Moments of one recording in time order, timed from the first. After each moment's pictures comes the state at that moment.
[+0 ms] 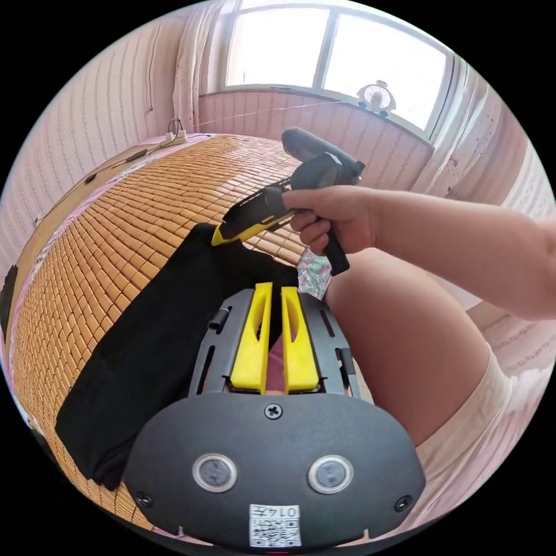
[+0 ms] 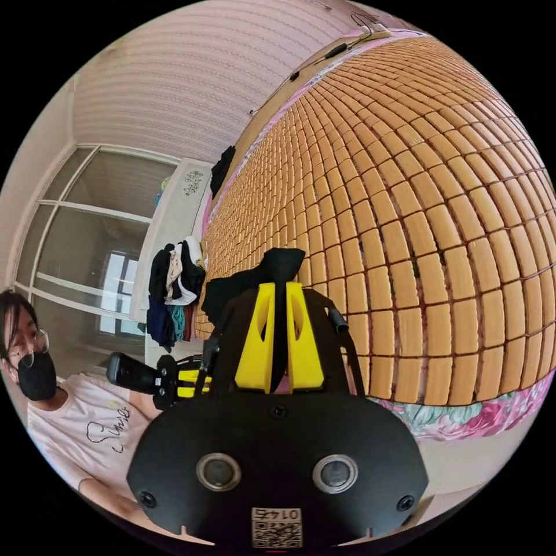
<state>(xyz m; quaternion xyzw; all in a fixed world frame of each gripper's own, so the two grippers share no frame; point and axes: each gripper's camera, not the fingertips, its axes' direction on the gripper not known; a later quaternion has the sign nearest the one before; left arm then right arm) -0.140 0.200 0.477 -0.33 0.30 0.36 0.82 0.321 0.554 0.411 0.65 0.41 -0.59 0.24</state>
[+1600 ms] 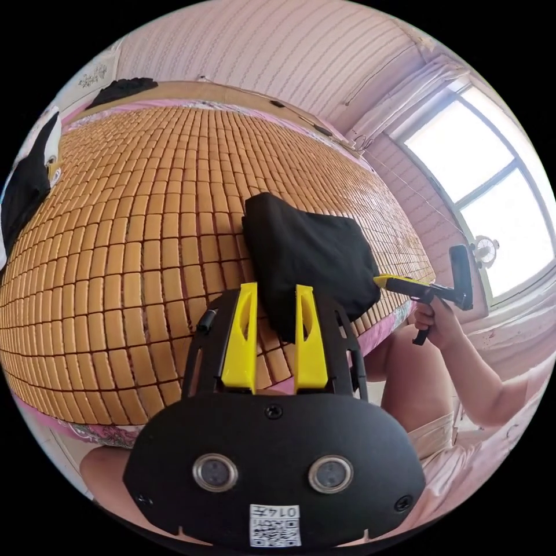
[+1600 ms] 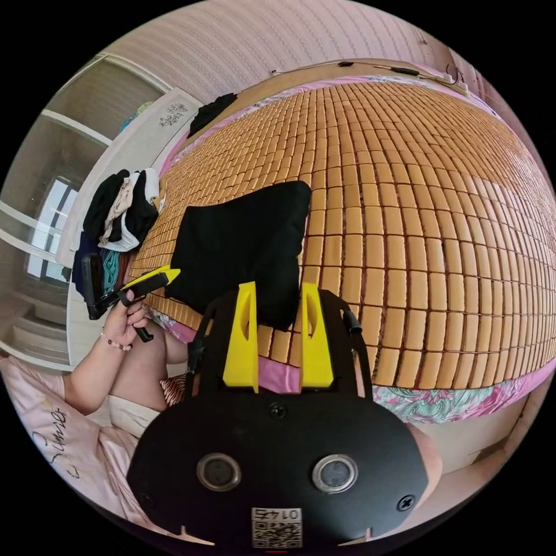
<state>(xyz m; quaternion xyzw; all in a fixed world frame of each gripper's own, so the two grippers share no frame) -0.347 0.087 0.536 -0.38 0.12 0.02 0.92 0.375 0.401 0.449 0.68 0.56 -0.44 0.14</state>
